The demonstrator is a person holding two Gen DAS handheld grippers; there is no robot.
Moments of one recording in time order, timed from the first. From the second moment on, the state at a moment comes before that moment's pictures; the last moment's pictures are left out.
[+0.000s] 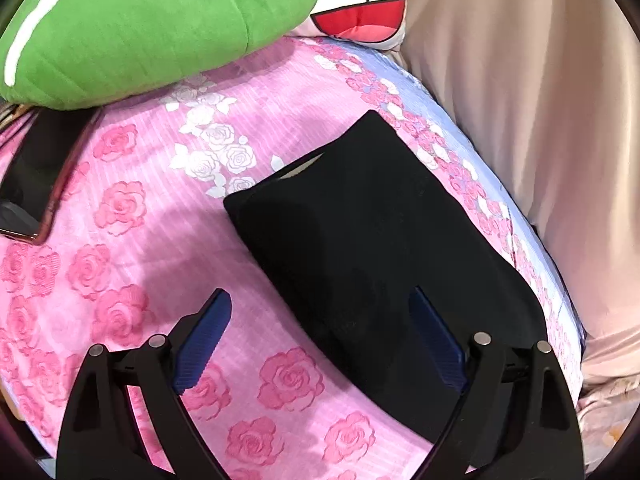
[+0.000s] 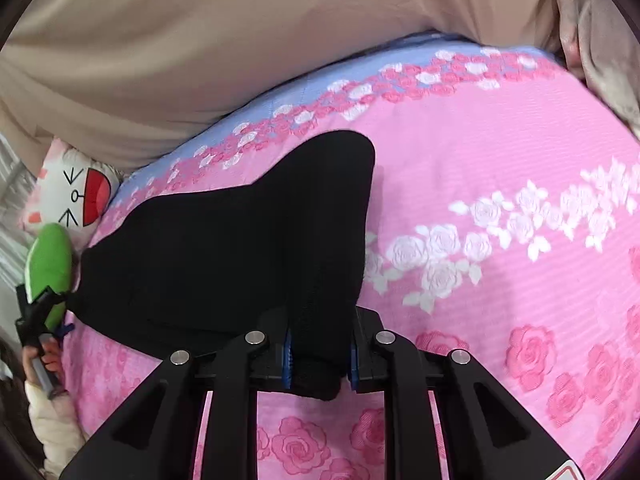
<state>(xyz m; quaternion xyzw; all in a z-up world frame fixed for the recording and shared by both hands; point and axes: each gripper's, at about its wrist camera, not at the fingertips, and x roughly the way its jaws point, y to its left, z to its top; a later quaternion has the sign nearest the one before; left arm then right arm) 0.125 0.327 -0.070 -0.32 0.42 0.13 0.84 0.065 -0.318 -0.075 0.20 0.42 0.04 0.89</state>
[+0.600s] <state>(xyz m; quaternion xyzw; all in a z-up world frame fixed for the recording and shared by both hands) 0.146 0.246 -0.071 -0.27 0.45 0.07 0.85 0.039 -0.370 -0.070 0.15 0.42 -0.05 0.89</state>
